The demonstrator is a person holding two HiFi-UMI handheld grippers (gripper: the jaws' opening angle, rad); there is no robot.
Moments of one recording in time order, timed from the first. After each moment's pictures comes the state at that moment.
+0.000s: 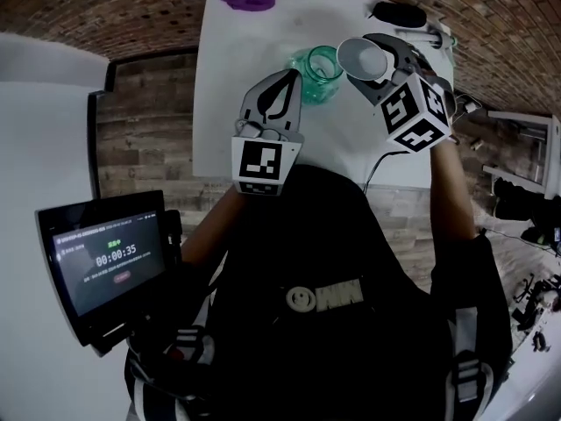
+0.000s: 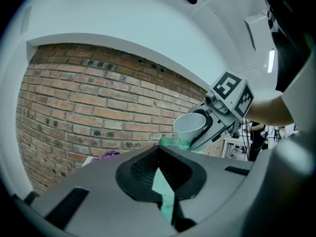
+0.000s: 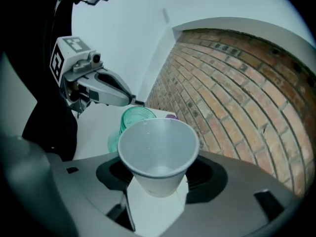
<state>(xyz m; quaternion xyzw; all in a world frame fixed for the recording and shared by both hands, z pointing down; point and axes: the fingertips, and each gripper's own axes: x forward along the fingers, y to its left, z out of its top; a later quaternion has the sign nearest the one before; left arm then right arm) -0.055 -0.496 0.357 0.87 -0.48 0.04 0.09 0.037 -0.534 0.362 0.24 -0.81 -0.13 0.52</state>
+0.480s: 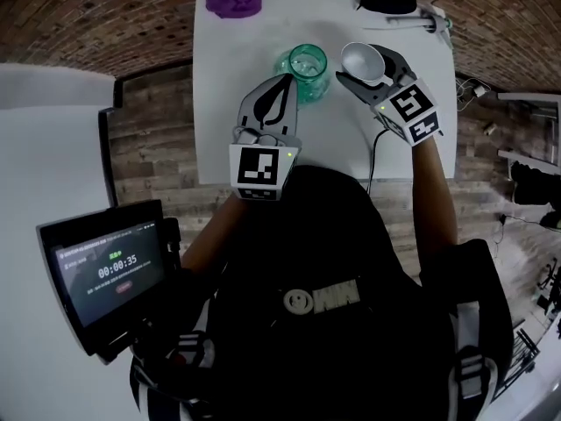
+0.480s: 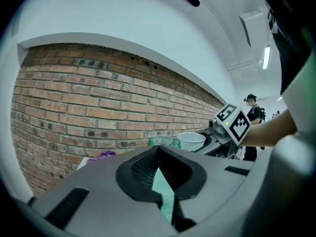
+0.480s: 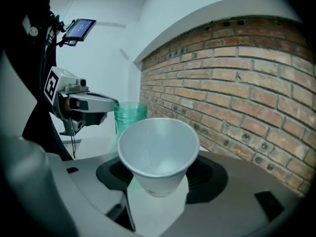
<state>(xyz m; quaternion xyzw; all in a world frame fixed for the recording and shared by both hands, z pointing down) -0.038 -0.490 0.356 0.88 -0.46 0.05 0.08 0.066 -0.528 0.407 0.33 -0.90 0.04 0.29</state>
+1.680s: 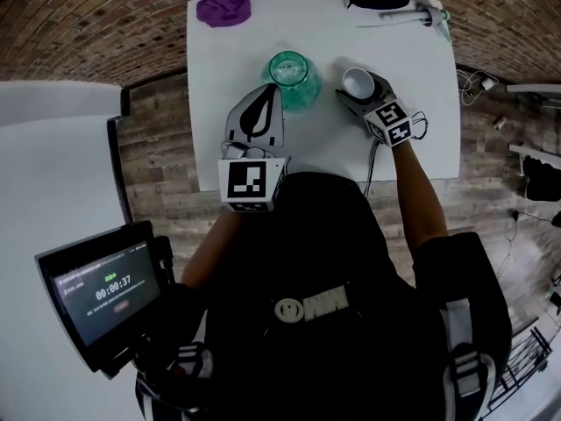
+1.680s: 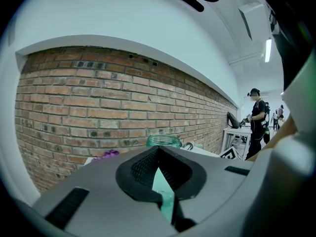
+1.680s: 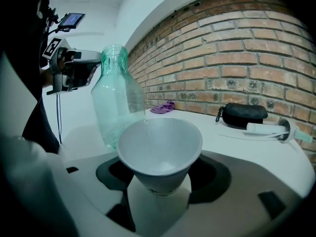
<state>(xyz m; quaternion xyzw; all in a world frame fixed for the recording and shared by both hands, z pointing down) -0.033 -0.489 0.356 0.87 -0.48 0.07 0.08 0.123 -0.516 0.557 0.38 -0.88 0.13 0.23</state>
